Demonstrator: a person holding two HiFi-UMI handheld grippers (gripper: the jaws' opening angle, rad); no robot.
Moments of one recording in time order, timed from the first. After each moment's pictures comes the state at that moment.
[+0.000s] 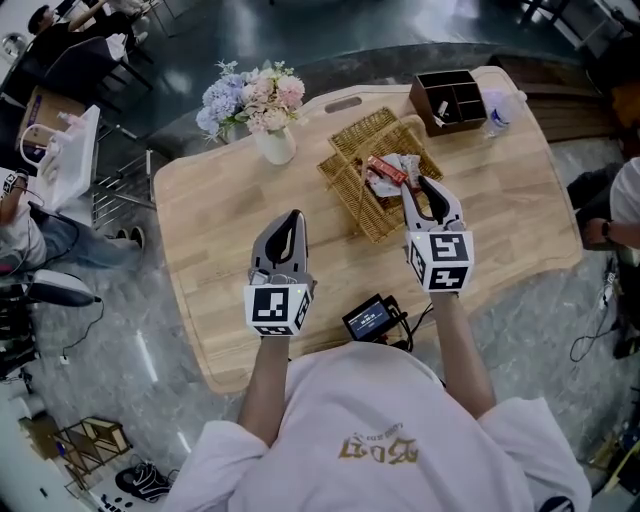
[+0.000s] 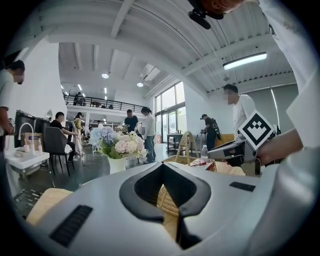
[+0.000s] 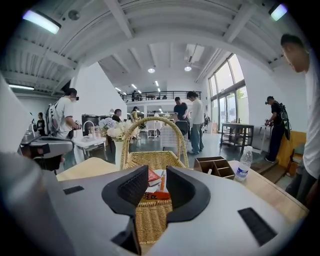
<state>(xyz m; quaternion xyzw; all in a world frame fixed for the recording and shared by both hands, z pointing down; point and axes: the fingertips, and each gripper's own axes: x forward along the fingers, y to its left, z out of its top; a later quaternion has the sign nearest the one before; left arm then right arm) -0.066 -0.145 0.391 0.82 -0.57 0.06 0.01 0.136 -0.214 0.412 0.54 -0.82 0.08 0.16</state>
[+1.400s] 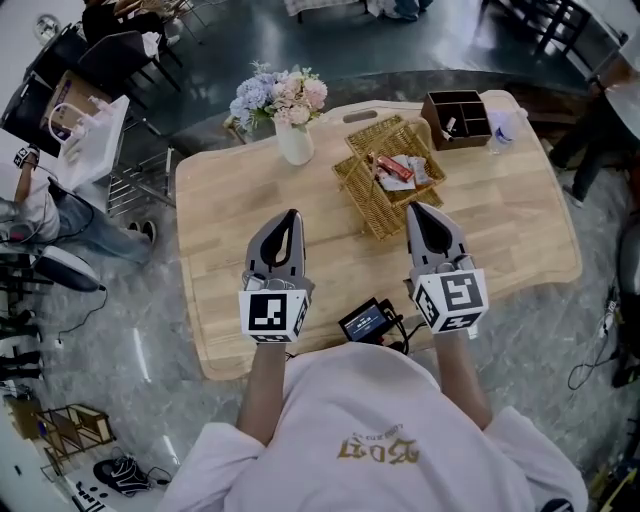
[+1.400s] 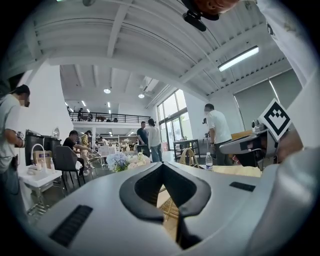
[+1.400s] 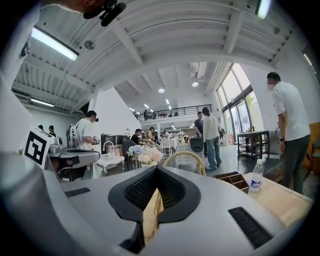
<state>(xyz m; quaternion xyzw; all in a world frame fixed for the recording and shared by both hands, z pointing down) -0.078 -0.086 0.324 0.79 -0.61 0.04 -0.06 0.107 -0.122 0.330 0.47 -0.88 0.04 0.05</state>
